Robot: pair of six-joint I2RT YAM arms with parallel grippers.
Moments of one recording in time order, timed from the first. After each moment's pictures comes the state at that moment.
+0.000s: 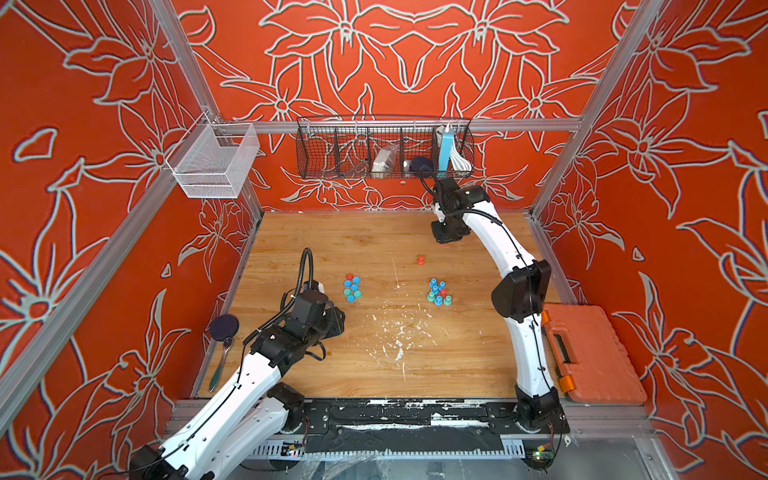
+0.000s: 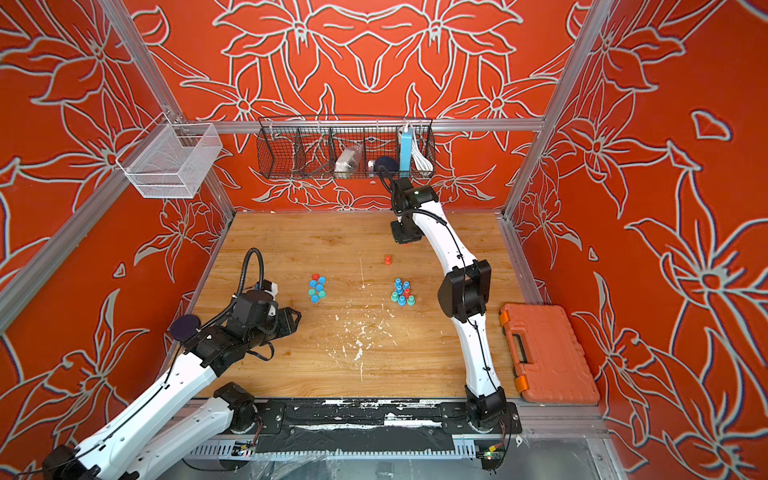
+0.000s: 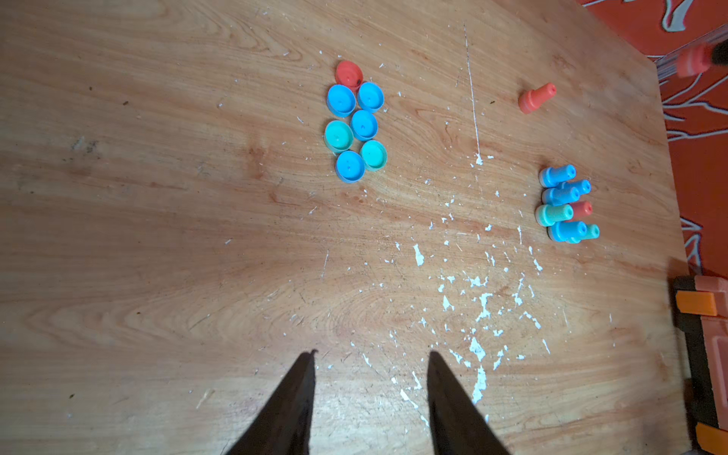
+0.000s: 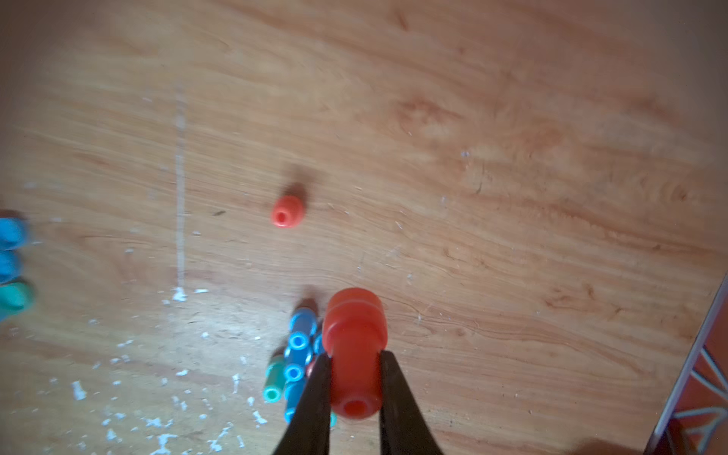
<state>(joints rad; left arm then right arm) -0.41 0.77 0.60 -0.65 -0.04 -0.69 0.40 2.35 2.47 -1.45 0.07 0.11</state>
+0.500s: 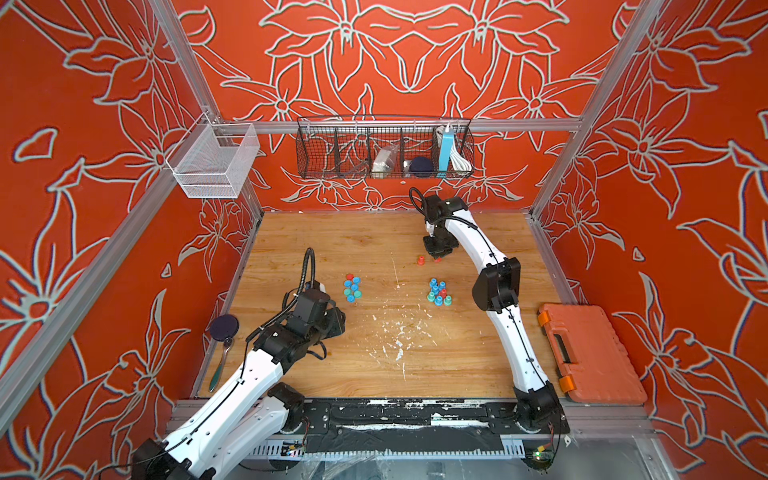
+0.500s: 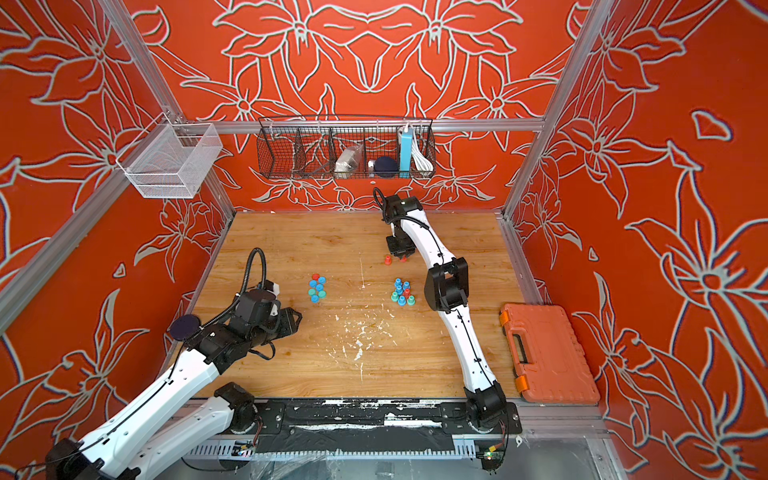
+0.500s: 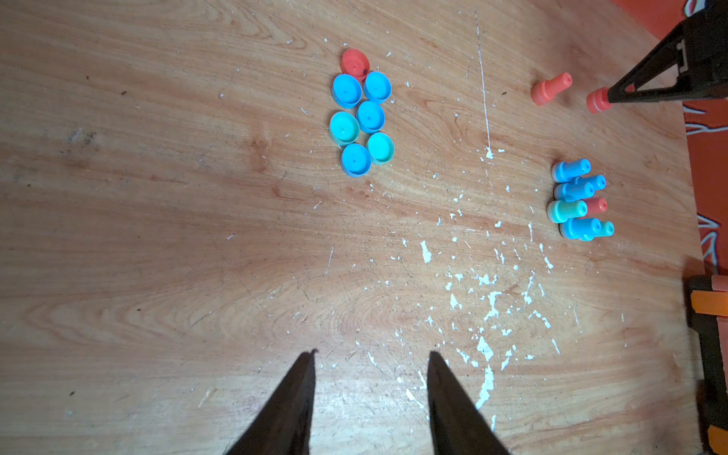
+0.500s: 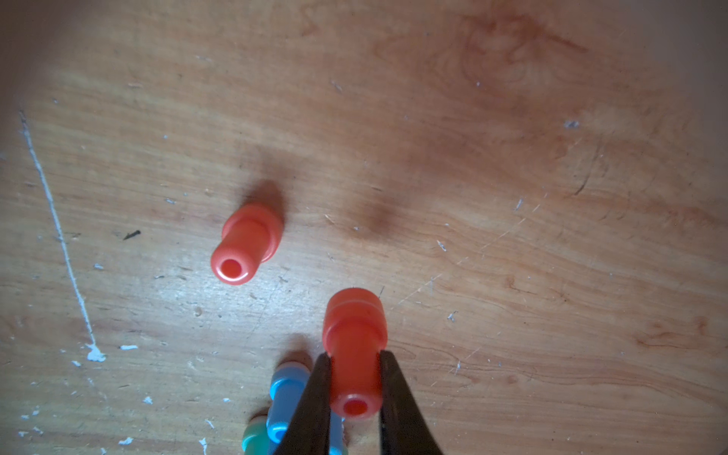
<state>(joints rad) -0.41 0.80 0.60 -0.65 -0.04 -0.69 0.42 2.59 2.65 -1.53 0.07 0.13</state>
